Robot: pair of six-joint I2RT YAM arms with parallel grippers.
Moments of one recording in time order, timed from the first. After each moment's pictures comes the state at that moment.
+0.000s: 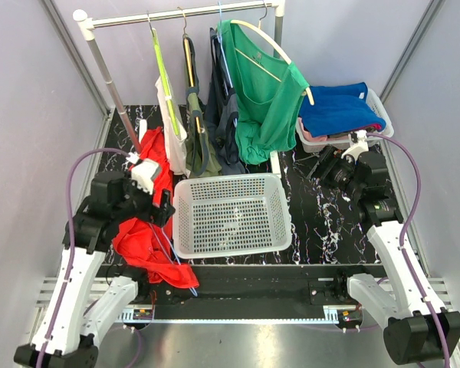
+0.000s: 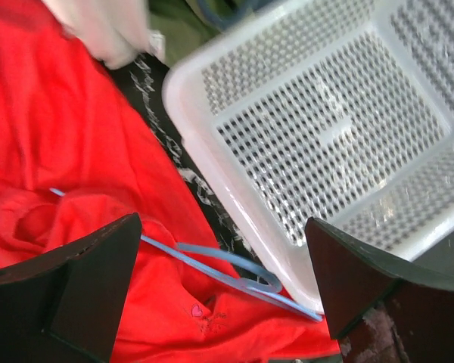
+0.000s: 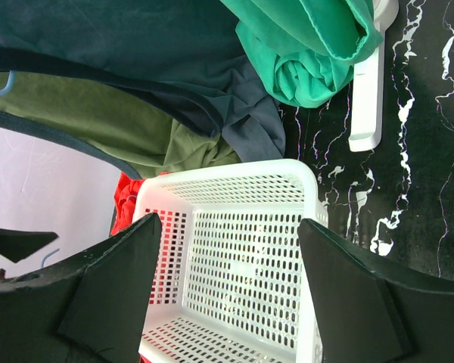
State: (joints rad) left arm -0.17 0.68 0.95 -0.89 0.32 0.12; right arm 0.12 0.88 0.81 -0.23 -0.41 0.69
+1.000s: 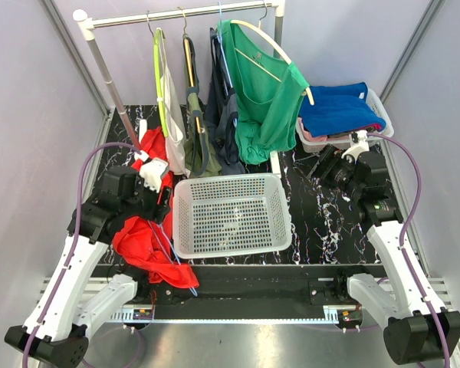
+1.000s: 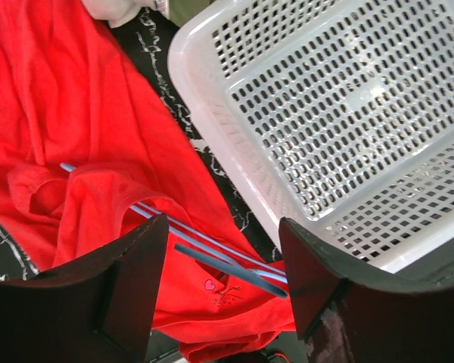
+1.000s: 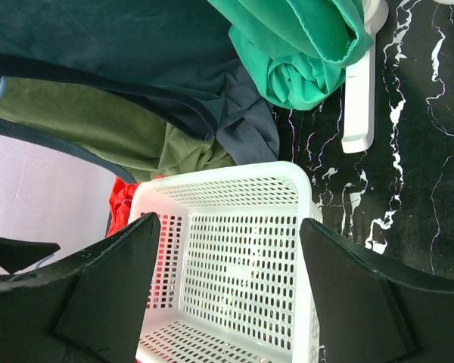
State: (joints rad) left arm -0.33 0.79 1.00 -0.98 0.14 0.12; right arm 0.12 0.88 0.81 -0.23 -0.38 0.69
